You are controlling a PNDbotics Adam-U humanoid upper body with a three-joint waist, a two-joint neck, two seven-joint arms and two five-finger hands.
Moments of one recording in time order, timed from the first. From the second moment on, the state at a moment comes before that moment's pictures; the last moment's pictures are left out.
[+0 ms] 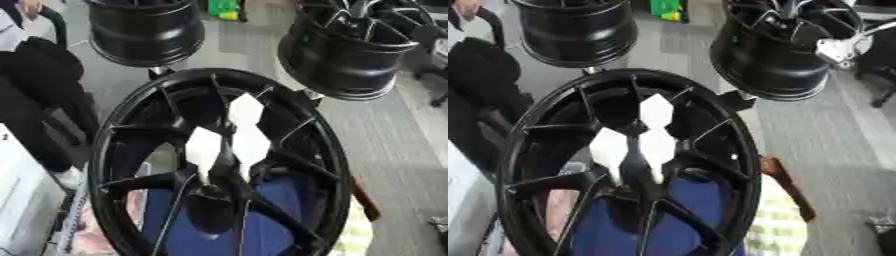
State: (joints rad) left arm -0.26 0.61 0.08 -1.98 0.02 -0.30 0.48; right arm -0.73 -1.11 0.27 -1.94 0.24 -0.04 0.64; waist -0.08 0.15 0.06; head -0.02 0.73
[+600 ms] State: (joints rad) left arm -0.26 0.61 0.08 -1.98 0.03 -0.29 0.46; right arm -1.01 -0.95 0.51 -1.78 0.20 -0.14 0.89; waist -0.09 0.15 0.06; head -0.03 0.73
